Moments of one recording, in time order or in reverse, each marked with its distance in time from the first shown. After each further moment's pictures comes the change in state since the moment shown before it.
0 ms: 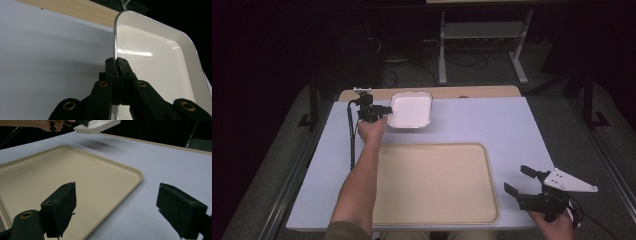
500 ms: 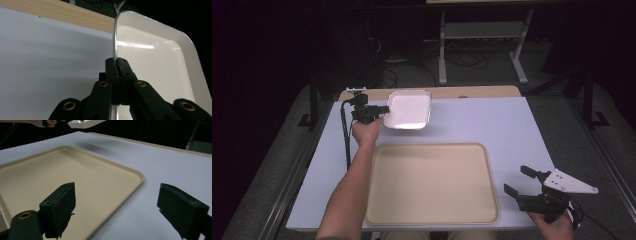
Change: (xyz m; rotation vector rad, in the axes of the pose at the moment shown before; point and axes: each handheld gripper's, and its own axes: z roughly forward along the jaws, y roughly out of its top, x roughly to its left) left arm -0.009 -0.003 -0.033 -0.036 -0.043 0.032; right arm 0.003 0.001 -0.001 -0.005 0.002 -0.009
